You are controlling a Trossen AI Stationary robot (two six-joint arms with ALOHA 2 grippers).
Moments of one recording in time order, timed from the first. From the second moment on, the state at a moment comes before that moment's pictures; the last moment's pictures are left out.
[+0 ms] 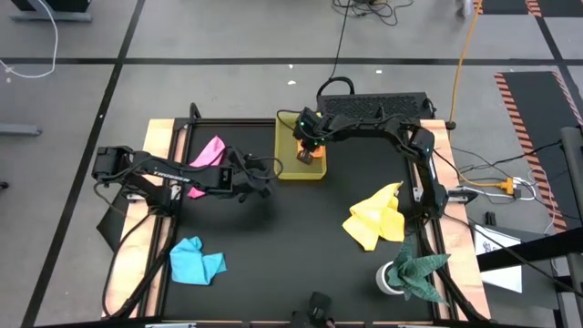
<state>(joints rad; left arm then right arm) 0.04 1.48 0.80 -0.18 -0.68 -0.32 -0.53 2.11 1.46 -0.39 0.03 -0.16</state>
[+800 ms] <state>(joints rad) -0.09 1.48 0.80 -0.18 -0.67 -0.38 -0.48 2.02 1.34 -0.32 -0.05 -0.14</state>
